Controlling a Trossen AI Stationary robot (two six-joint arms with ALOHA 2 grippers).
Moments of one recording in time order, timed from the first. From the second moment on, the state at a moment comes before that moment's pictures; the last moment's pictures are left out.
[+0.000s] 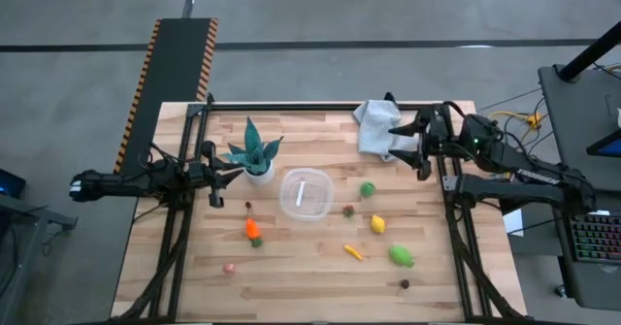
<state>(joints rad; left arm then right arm) -0.01 0.12 0.01 0.26 -0.20 0.15 -0.33 0.58 0.60 -0.02 -0.26 0.01</state>
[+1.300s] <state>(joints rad) -0.01 0.12 0.01 0.29 -0.20 0.15 -0.17 0.81 0.60 -0.35 -0.13 -0.04</state>
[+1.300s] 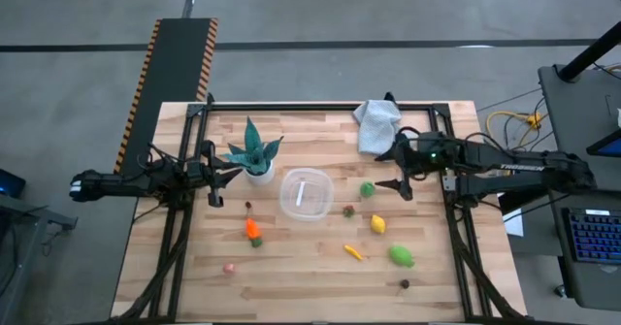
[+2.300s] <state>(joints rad) -0.01 0.12 0.00 0.29 -0.20 0.15 -0.17 1.13 0.57 -0.34 -0.13 0.07</state>
